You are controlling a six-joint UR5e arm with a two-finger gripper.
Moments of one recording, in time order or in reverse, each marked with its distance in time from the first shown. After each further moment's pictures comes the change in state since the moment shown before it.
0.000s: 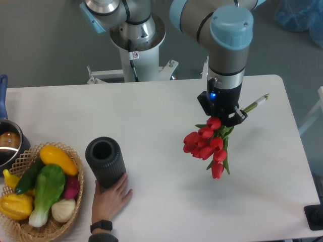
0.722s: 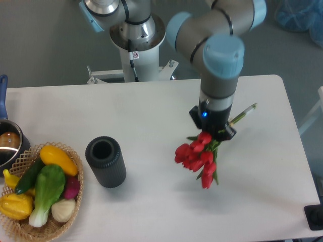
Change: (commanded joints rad) arm -0.067 -0.137 -0.006 0.037 -0.006 -0.129
